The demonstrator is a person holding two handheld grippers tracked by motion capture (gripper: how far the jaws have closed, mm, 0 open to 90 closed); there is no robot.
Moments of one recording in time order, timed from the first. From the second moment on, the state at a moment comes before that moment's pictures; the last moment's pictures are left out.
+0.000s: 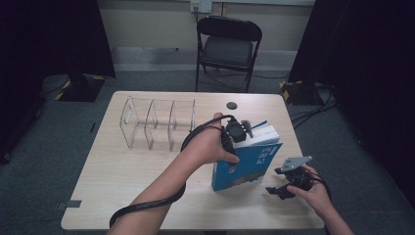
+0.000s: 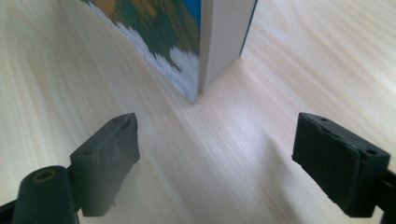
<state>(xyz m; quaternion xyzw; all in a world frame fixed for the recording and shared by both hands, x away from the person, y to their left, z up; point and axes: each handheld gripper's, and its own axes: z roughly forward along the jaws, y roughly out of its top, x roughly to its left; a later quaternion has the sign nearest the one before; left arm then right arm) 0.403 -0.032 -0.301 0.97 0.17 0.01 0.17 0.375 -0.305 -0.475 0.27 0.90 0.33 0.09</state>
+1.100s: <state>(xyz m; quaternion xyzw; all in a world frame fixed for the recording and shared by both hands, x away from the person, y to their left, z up) 0.403 -0.017 -0.283 0.96 0.22 0.01 0.17 0.362 -0.310 -0.499 0.29 0.87 0.37 0.12</state>
